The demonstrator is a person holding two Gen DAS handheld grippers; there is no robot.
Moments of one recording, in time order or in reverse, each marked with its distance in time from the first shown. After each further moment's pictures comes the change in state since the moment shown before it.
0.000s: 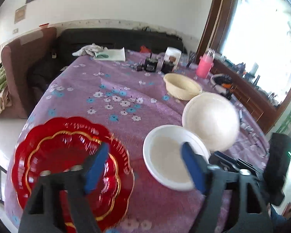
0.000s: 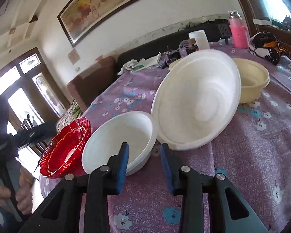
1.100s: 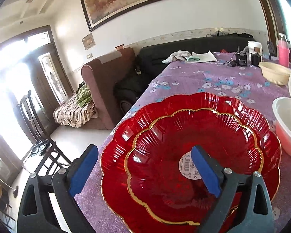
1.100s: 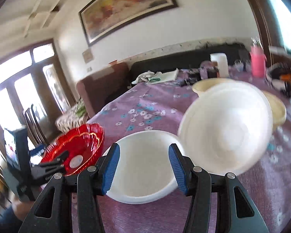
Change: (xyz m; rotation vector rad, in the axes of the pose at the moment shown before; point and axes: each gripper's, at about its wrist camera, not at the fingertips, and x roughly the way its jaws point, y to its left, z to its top) left arm -0.010 0.081 -0.075 0.010 -0.170 0.716; right arm 0.010 0.039 0.016 -0.139 -0.102 0.029
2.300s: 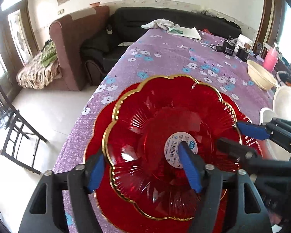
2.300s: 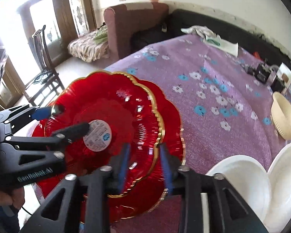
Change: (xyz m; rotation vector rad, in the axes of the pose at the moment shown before) left arm 0.044 0.024 0.028 -0.074 0.322 -0.294; right arm 0.143 0.140 0.004 -0.403 0.481 0.037
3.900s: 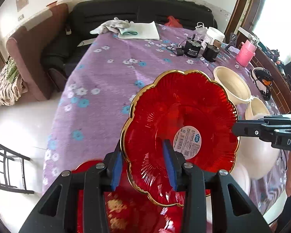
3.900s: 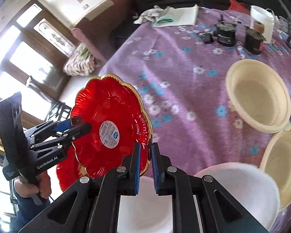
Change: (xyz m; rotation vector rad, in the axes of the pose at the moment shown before) left arm 0.014 -0.082 0.130 0.134 0.139 -0.215; right arm -0.048 -0.197 0.054 0.392 0.168 0.237
